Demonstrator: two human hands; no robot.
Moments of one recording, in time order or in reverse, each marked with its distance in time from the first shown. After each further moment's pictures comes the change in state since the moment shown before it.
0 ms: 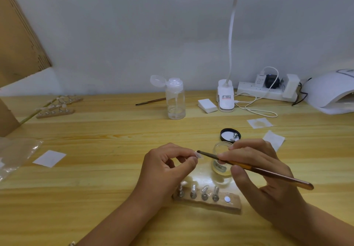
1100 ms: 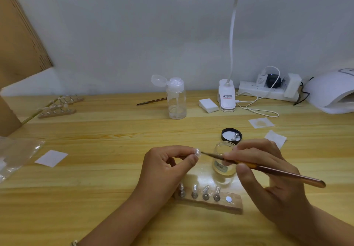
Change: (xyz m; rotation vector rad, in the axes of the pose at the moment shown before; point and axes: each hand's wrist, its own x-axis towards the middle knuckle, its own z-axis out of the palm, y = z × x) left_hand 0.001 -0.009 -0.001 -0.014 0.023 -0.020; right_hand -0.002 0.000 -0.001 0.029 0.046 0.020
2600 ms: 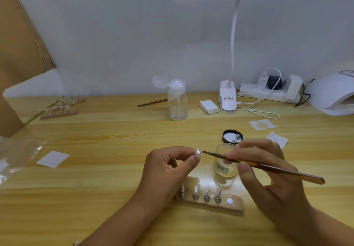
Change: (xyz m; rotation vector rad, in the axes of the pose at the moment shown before) left_hand 0.000 0.001 0.000 -0.012 -0.018 0.050; right_hand 0.002 -0.002 0.001 -0.018 0.003 0.044
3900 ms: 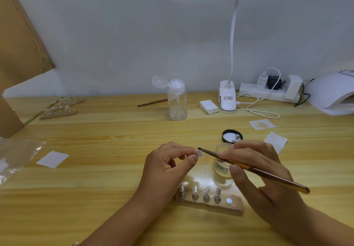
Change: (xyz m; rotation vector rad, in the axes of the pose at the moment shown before) left_hand 0.001 0.003 0.001 0.028 0.021 0.003; right_hand 0.000 0.001 0.002 -0.053 -0.057 -0.075
